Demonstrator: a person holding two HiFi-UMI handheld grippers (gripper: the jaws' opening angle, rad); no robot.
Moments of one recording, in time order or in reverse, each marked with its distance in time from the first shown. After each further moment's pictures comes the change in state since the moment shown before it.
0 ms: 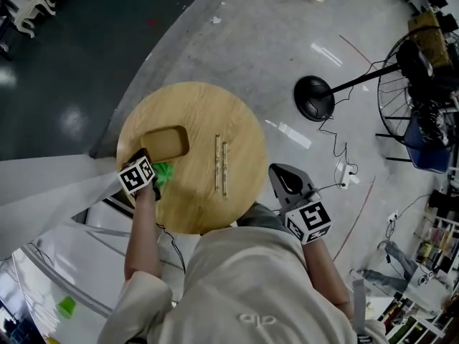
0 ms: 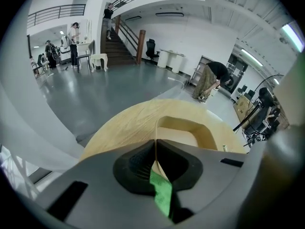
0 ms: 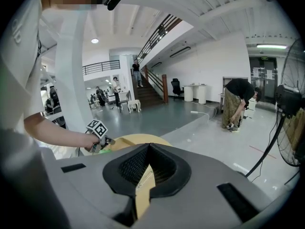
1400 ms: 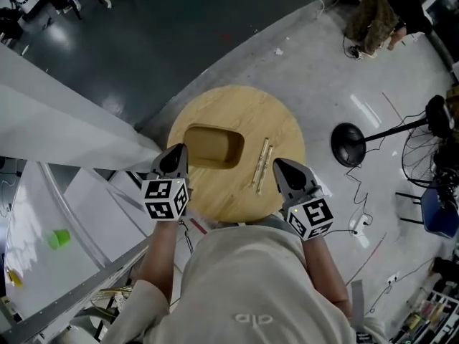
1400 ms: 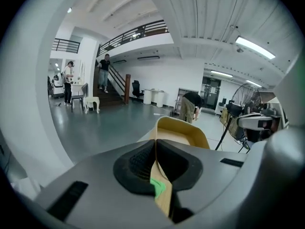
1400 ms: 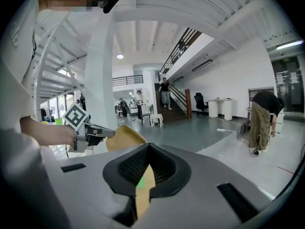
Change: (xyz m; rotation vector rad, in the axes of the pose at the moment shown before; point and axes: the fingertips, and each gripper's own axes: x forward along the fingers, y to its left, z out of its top) left arm -0.277 -0.031 0.028 0.178 -0.448 -0.107; right arm 0.001 0.153 0.057 -0.129 -0.188 0.251
